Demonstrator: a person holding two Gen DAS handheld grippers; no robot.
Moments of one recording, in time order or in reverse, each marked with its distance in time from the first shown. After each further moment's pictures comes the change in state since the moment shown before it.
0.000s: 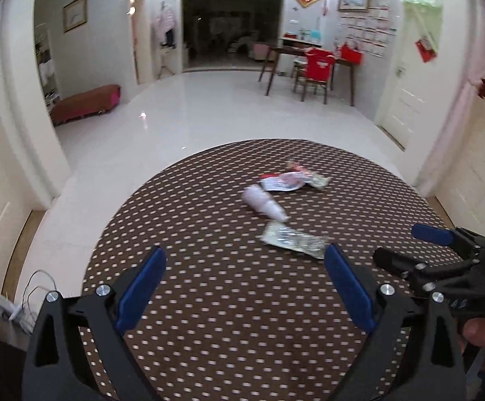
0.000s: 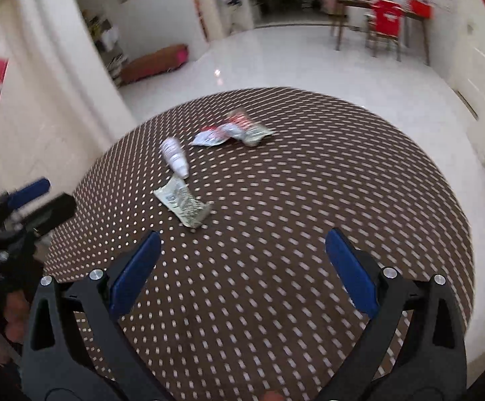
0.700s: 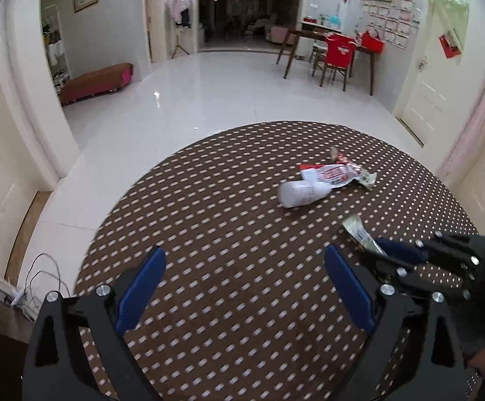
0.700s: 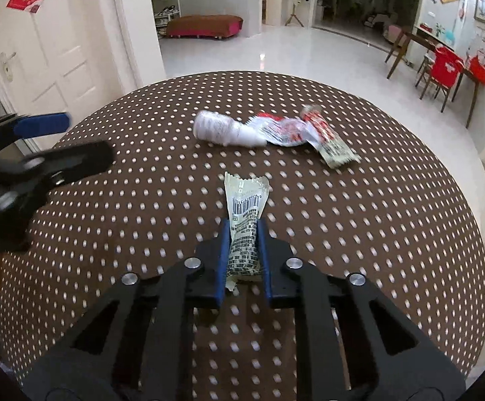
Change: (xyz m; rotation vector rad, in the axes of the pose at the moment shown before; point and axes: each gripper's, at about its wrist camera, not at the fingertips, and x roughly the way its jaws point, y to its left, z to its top) left arm 0.064 0.010 0.011 -0.028 0.085 0.039; right arm 0.074 0.046 0.015 -0.291 0.050 0.028
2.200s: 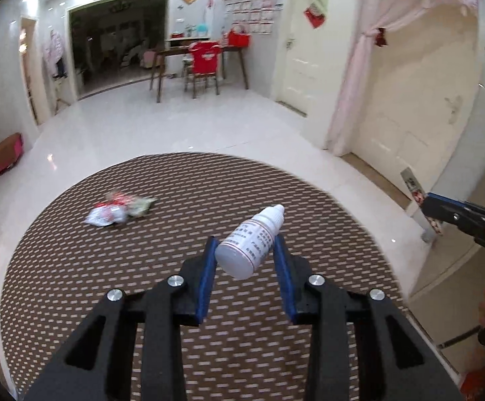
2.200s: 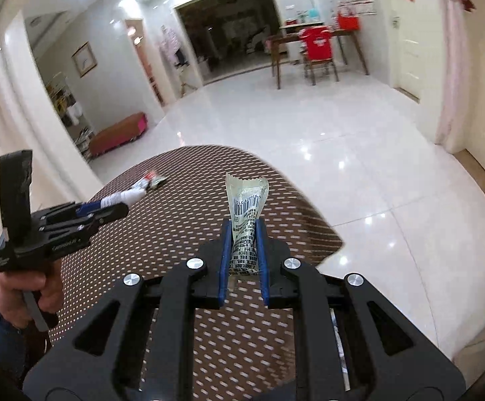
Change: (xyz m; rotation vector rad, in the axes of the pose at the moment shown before) left arm -0.076 -0.186 -0.023 0.372 -0.080 -0.410; right arm -0.249 -0.149 -0.168 0.555 -0.318 -0.177
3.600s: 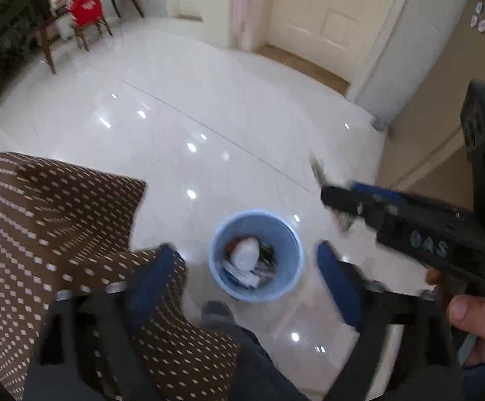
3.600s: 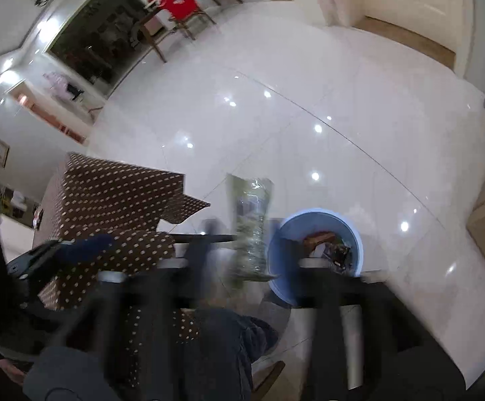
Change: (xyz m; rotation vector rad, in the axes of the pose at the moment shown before) left arm 0.188 -0.267 -0.030 0.310 0.387 -0.183; right arm -0.005 -0.237 -0.111 0.561 0.173 -0.207
